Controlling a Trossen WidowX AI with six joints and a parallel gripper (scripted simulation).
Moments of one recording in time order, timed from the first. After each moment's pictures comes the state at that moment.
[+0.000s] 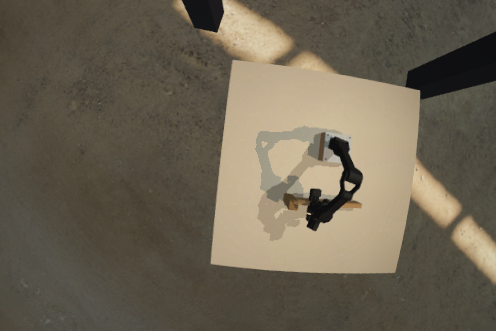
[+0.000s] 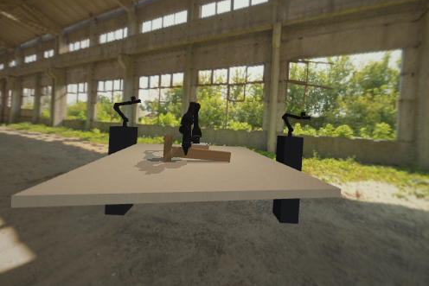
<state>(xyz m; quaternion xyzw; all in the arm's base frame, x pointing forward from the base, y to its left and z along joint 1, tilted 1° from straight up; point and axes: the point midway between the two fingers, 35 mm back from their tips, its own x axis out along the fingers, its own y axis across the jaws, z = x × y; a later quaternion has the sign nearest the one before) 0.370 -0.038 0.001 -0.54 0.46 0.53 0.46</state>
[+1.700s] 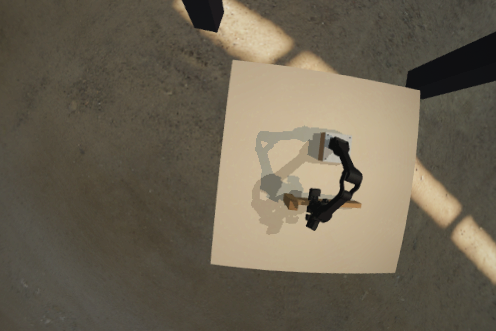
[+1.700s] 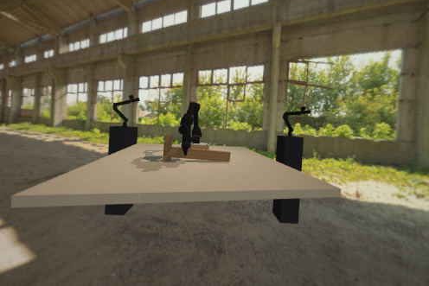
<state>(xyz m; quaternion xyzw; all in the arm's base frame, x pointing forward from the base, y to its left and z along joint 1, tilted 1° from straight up) 0.370 -0.040 -0.002 -0.54 0.45 0.53 0.47</state>
